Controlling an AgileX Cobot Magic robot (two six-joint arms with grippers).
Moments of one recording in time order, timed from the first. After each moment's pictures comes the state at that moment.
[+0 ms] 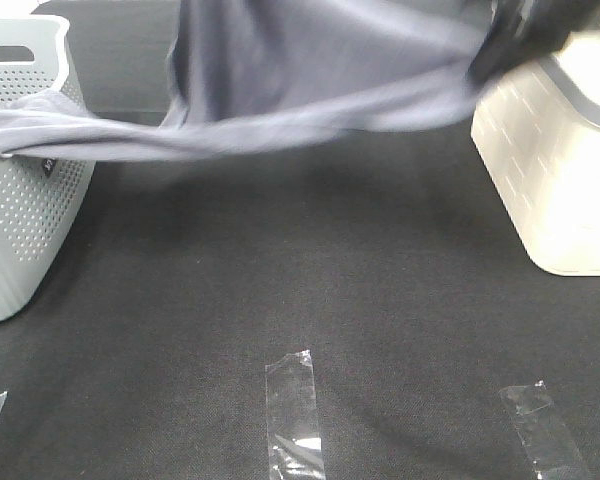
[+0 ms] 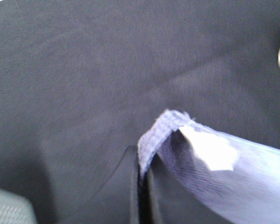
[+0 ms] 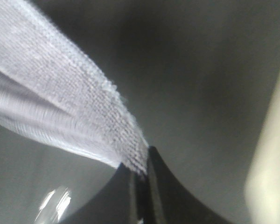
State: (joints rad) left arm -0.47 2.02 -2.06 0.20 0.58 -0.17; right arm 0.16 1.75 -1.64 0.28 1.03 -0.17
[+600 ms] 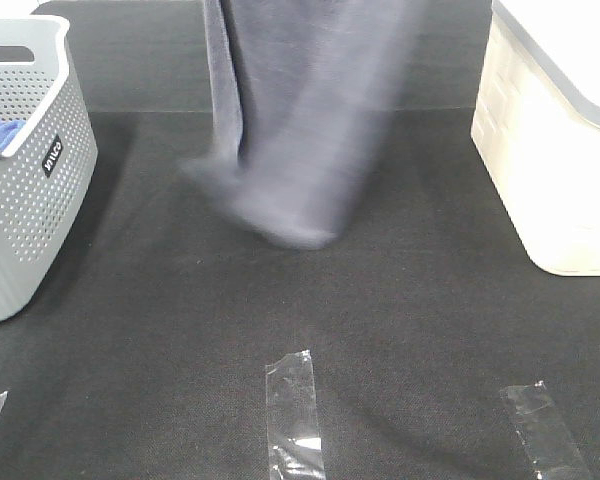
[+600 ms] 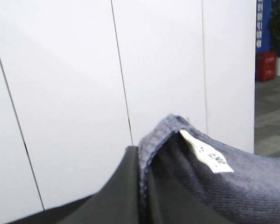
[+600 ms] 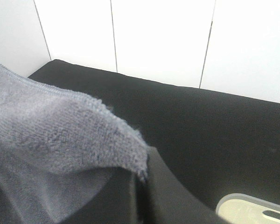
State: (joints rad) left arm -0.46 2.01 -2.39 0.30 0.34 -0.17; right arm 0.16 1.78 -2.21 0.25 0.81 -0.27
